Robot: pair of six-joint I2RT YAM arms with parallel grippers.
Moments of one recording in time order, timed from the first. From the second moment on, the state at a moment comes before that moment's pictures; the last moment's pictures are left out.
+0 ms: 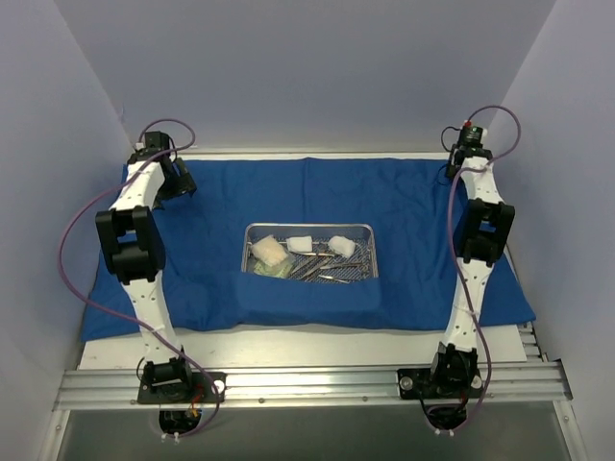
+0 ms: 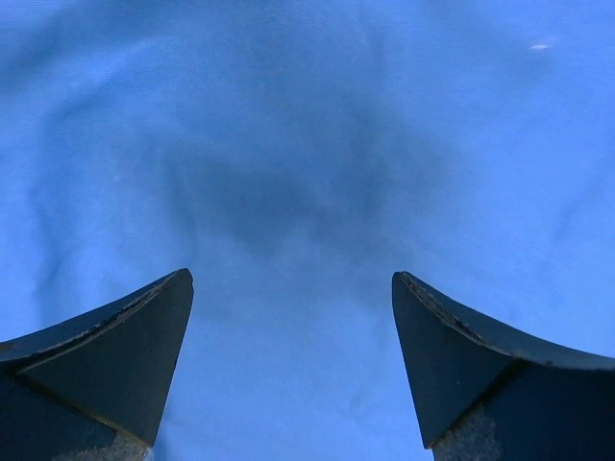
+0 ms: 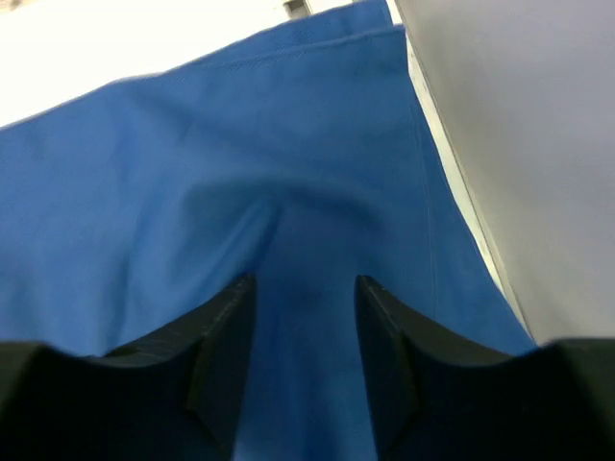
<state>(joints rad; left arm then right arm) 0.11 2.24 1.94 -0.78 -0.19 -0.39 -0.23 2.60 2.32 -0.55 0.23 0.06</state>
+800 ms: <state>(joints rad) 0.07 2.05 1.58 -0.70 -0.15 -0.49 0.00 2.16 1.57 -0.41 0.33 0.23</state>
